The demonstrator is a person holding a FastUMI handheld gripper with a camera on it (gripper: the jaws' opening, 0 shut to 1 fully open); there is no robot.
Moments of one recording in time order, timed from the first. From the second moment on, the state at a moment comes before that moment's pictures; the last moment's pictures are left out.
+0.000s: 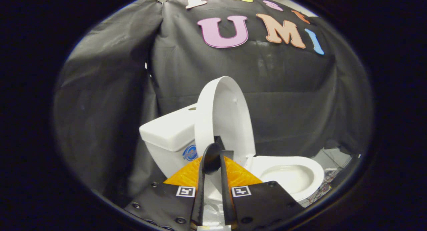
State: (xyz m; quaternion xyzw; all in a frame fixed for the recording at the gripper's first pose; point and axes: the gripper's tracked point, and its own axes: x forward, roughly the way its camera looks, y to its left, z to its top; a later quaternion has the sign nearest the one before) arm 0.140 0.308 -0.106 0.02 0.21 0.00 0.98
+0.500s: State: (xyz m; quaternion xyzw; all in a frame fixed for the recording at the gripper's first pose) arm 0.102 0.287 -0.087 0.00 0.19 0.03 0.98
